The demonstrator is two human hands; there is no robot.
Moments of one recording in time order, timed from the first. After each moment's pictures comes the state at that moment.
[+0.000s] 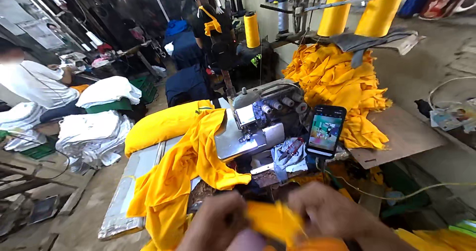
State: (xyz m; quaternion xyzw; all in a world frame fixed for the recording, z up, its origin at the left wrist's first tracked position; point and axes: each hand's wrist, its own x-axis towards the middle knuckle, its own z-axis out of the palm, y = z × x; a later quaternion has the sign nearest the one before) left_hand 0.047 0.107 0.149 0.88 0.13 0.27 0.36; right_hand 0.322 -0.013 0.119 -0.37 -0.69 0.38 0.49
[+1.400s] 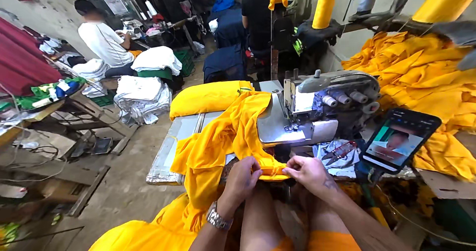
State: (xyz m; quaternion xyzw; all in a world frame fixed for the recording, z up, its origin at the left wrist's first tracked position) left_hand 0.035 0.163 0.076 0.80 0.49 0.15 0.31; right_hand 0.270 0.104 0.058 -0.67 -0.62 0.28 0.28
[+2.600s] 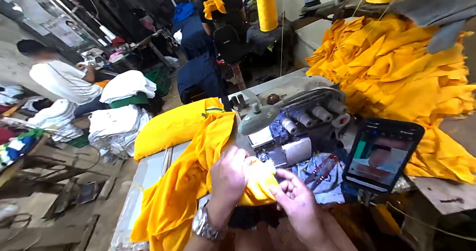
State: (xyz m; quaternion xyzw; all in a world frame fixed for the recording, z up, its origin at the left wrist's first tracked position) left_hand 0.139 0.238 0.111 0.88 0.39 0.27 0.00; right_hand 0.267 0.108 0.035 -0.54 -0.33 0.36 0.68
